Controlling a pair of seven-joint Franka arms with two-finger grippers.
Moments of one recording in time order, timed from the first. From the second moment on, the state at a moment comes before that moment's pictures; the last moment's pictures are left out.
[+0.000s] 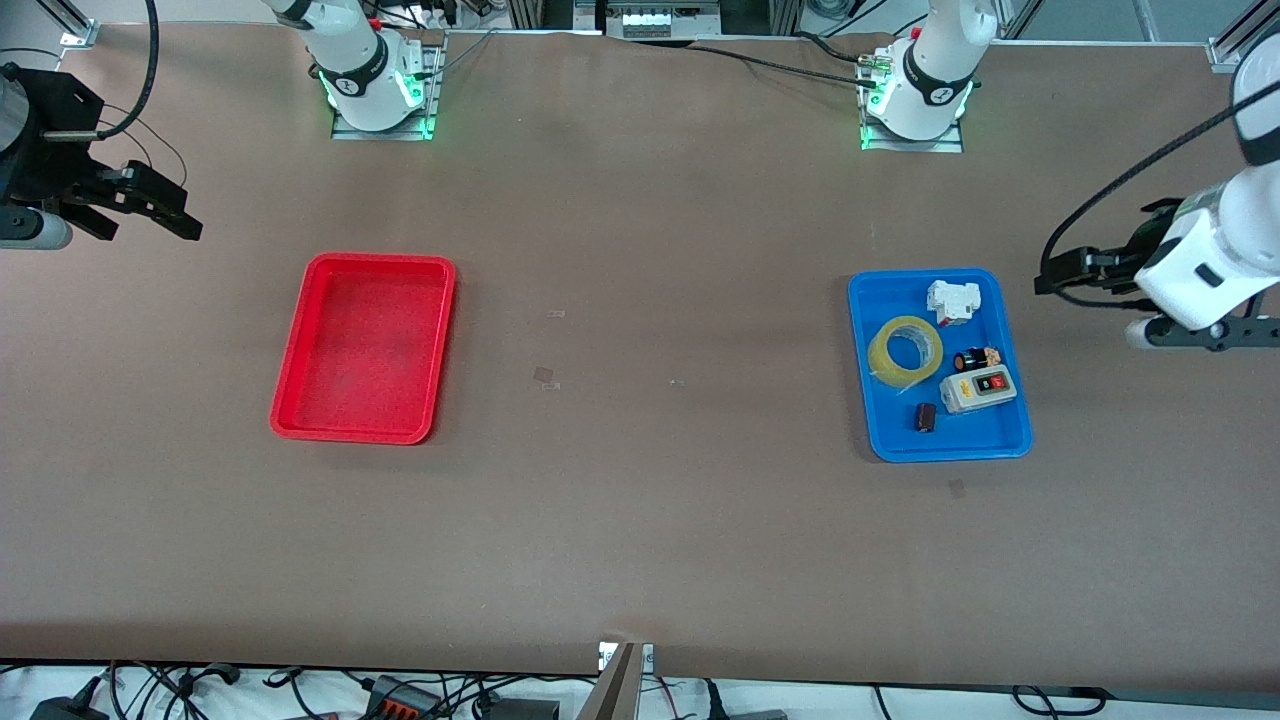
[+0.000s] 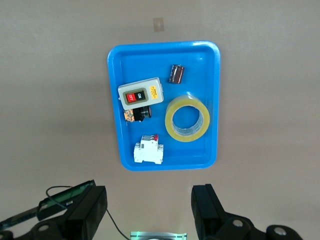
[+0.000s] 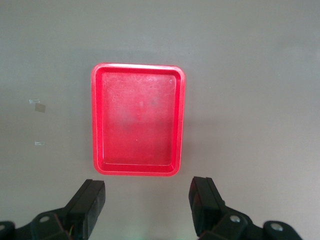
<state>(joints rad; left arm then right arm) -0.04 0.20 0.02 -1.54 0.00 1.50 -0.05 0.00 -0.02 0.05 -1.60 -0.03 1.53 0.06</state>
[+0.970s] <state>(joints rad) -0.04 0.25 0.02 -2.09 -0.01 2.17 -0.07 0.00 -0.01 0.05 -1.60 -0.03 1.53 0.06</state>
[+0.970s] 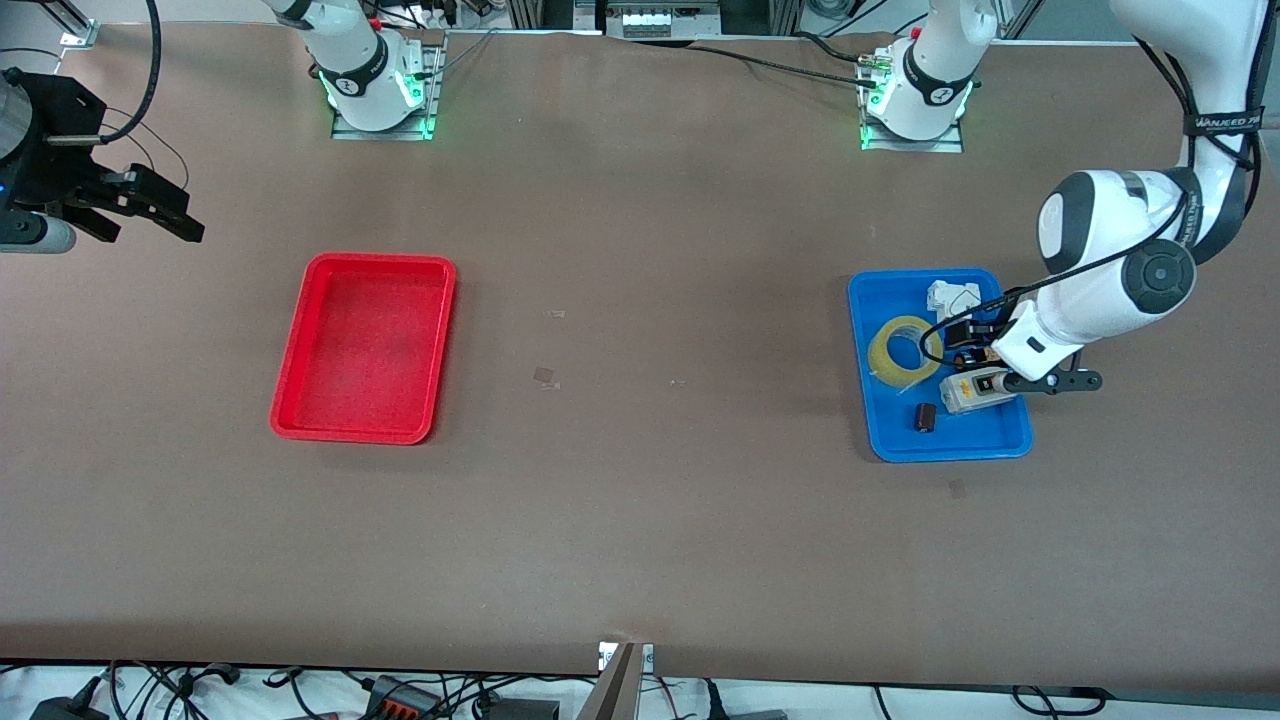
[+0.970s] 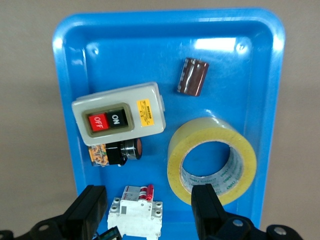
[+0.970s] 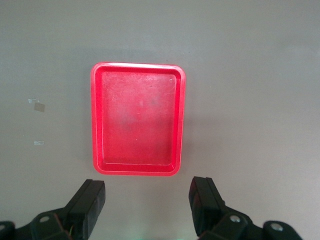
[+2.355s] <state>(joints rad) -0.05 0.44 -0.02 -2.09 -0.01 2.32 -0.07 0.00 -0.01 0.05 -1.60 -0.03 1.53 0.06</state>
